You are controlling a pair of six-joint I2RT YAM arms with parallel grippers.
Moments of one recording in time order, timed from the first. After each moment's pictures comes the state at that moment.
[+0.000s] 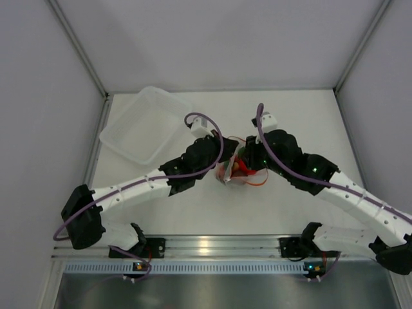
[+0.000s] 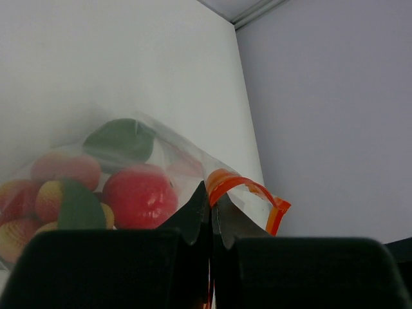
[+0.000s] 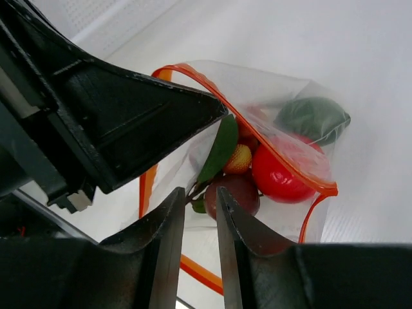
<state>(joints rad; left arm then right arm) -0.97 1.36 1.00 0.14 -0.40 -0.99 0.89 1.06 1.15 -0.61 0.24 0.40</state>
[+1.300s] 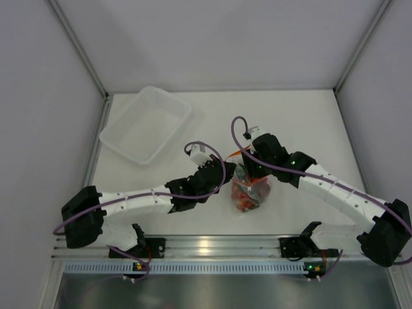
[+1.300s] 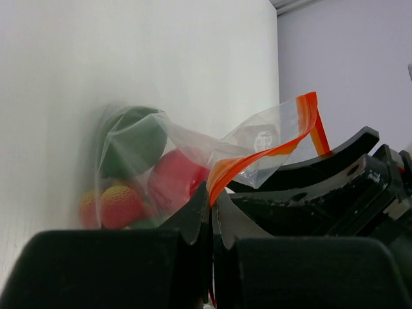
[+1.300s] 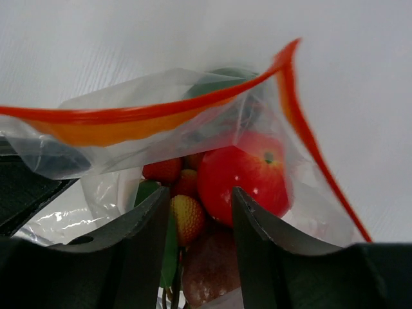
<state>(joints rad) -1.14 1.35 0.80 0.16 -0.63 -1.26 0.73 1.19 0.97 -0.62 0.14 0.26</state>
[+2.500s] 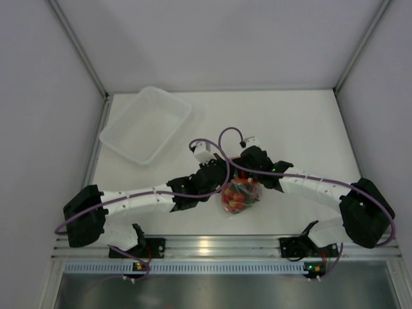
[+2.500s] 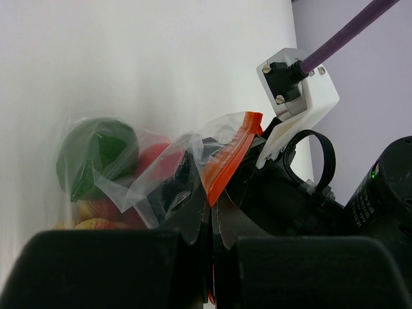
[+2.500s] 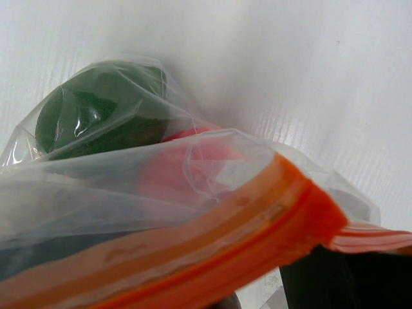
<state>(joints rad) -1.14 1.37 0.84 0.14 -0.62 -1.10 0.77 1.37 0.77 -0.31 0.29 0.37</state>
